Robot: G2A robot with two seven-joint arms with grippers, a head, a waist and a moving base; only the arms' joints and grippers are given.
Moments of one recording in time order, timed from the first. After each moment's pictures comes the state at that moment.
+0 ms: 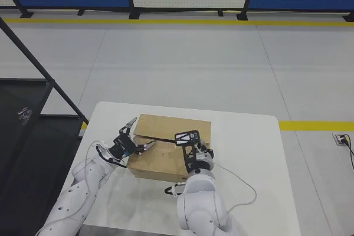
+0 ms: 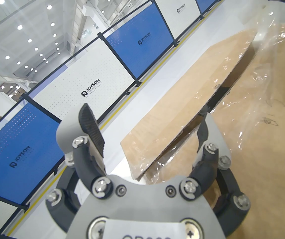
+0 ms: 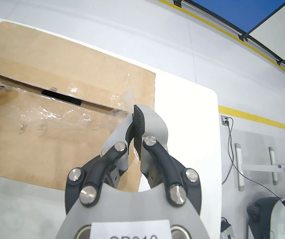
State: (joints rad) left arm 0.81 -1.13 -1.15 -1.09 1.82 -0.29 0.71; right arm -1.01 -1.60 0.88 -1.80 -2.04 0.49 1.02
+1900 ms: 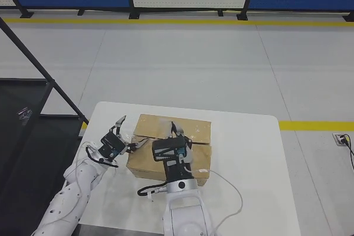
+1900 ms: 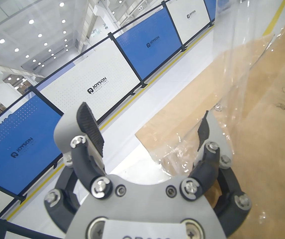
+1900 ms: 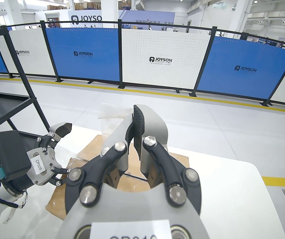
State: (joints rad) left arm 0.85 -1.11 -1.23 -1.11 1.76 -0.33 0.74; right arm -1.11 -1.71 0.83 -1.81 -1.92 0.52 0.28
